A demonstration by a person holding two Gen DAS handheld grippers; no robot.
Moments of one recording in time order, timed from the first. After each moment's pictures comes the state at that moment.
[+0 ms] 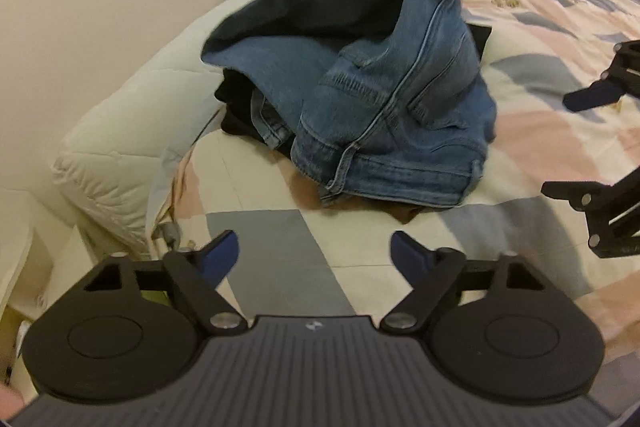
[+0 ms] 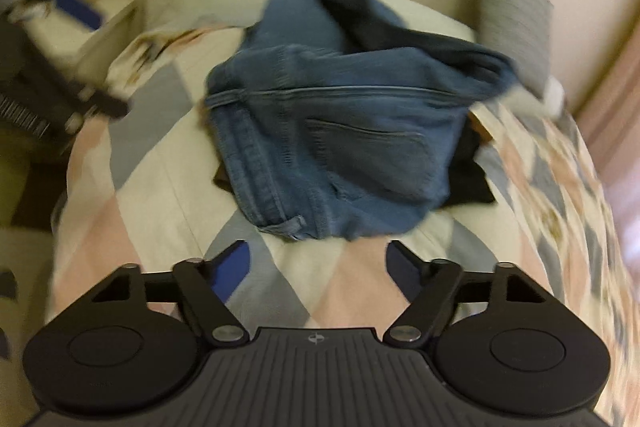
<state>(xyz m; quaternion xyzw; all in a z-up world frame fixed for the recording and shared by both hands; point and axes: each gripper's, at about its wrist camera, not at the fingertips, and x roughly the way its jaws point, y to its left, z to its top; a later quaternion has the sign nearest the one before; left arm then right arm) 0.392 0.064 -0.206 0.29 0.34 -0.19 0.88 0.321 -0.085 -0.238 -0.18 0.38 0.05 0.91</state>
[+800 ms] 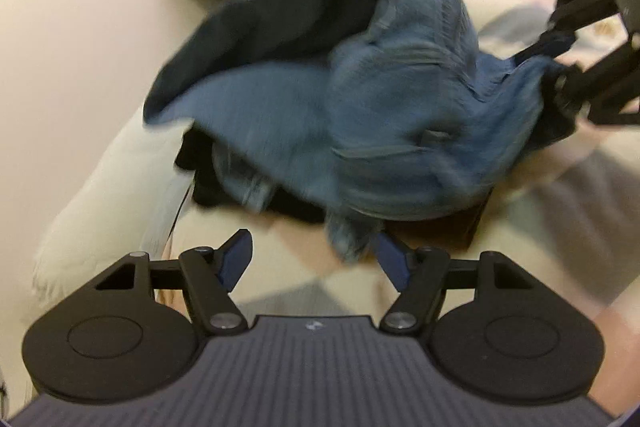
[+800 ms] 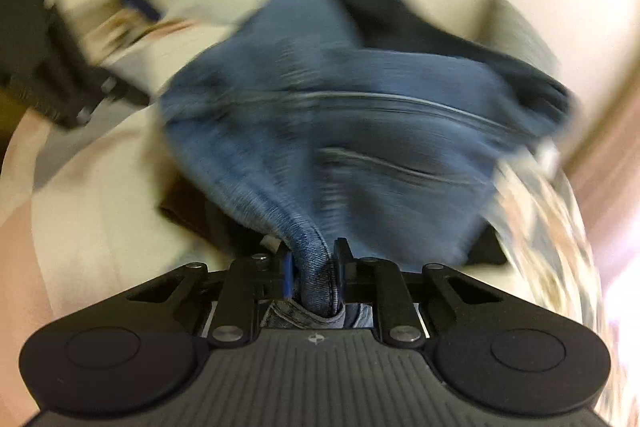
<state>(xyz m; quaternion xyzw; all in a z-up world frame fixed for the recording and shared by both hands) 0.440 0.053 -0.252 0.39 0.21 -0.28 0.85 0.378 -0.105 -0.284 -0.21 0.32 0.01 0.92</state>
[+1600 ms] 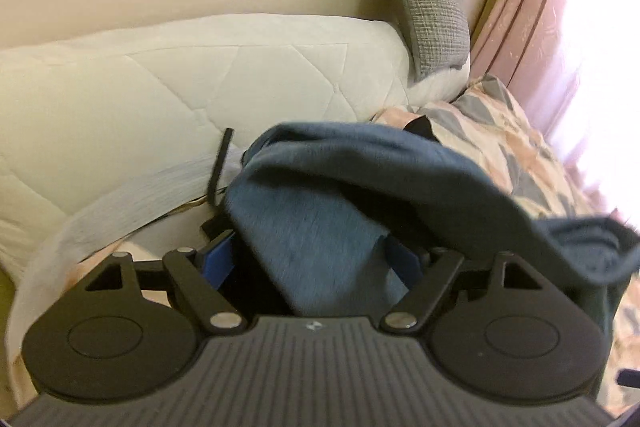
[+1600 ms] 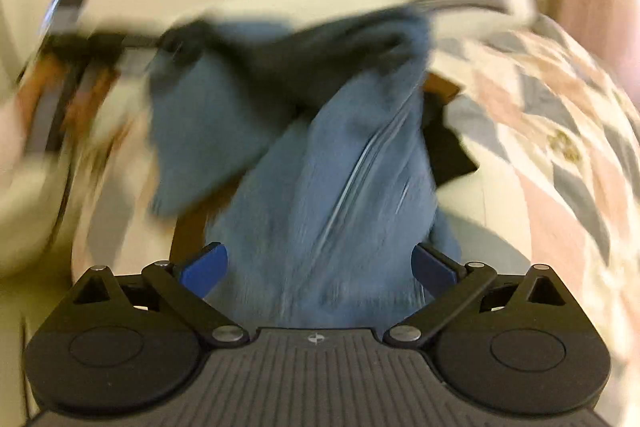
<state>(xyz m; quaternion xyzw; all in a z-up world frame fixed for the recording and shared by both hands) 0.670 0.061 -0.189 -0.05 0.37 -0.22 0.90 0.412 -0.219 -0.194 0.08 0.39 0.00 0.92</state>
